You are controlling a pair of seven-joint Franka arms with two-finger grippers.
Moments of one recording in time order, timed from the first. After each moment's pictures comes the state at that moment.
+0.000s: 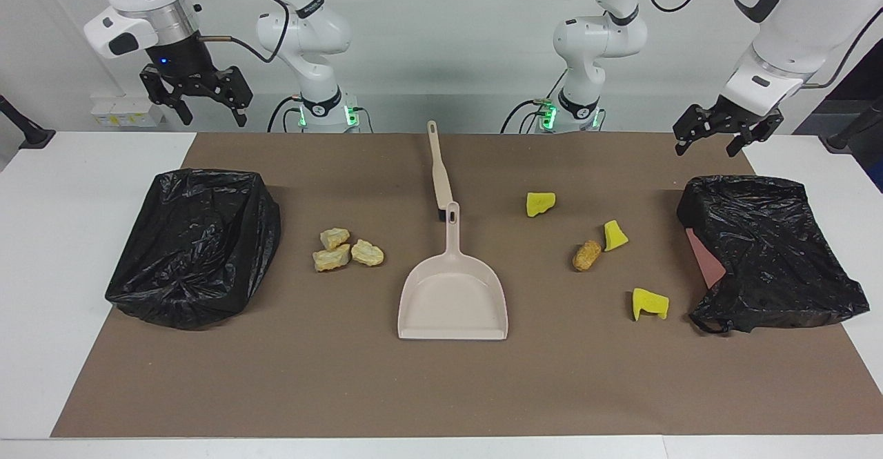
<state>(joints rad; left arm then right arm) 0.00 0.00 -0.02 -1.57 0.01 1.52 0.07 -0.04 -0.10 0.01 -1.60 0.00 1.53 0.03</state>
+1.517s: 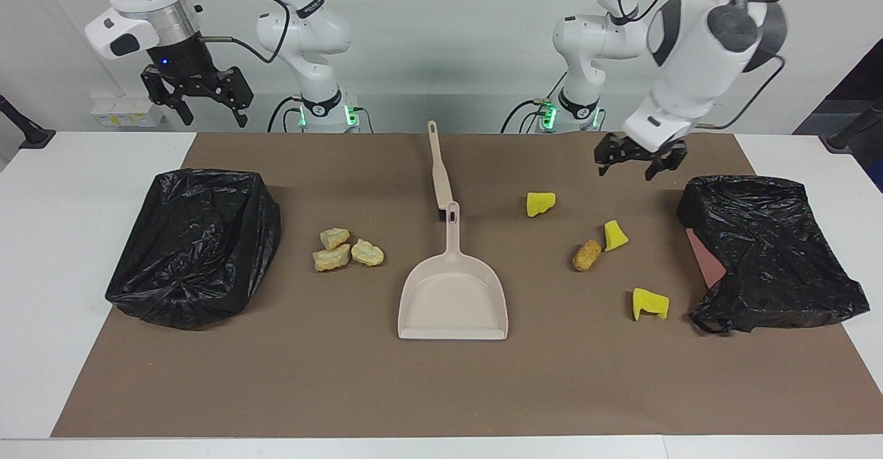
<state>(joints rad) -0.25 -0.06 -0.04 -1.94 -0.05 1.77 -0.12 -0.01 -0.10 0.00 -1.60 0.00 1.53 0.03</state>
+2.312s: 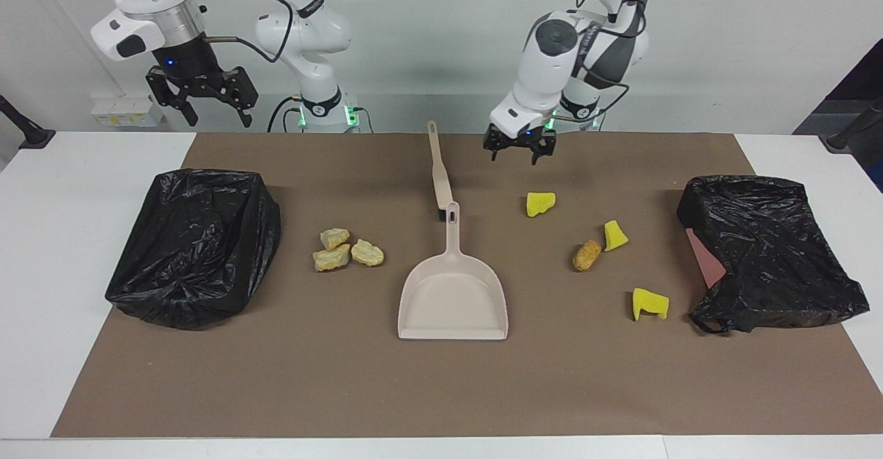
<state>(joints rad) -0.65 -0.13 -0.05 -2.21 -0.16 2.01 -0.46 0.04 -0.10 -0.06 -1.60 0.00 1.53 0.03</state>
